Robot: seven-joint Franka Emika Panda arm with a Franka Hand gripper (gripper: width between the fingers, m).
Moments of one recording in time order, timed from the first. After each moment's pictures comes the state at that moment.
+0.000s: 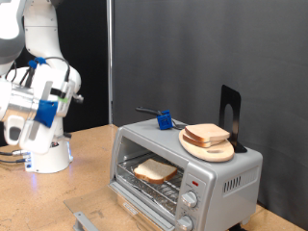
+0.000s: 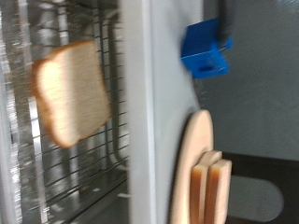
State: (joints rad) arm -0.35 -0.01 -0.28 -2.29 0.95 1.51 -0.10
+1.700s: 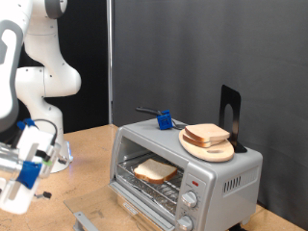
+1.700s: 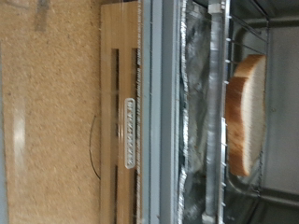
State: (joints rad) arm -0.38 0.29 -0.28 -2.26 0.92 1.69 -0.39
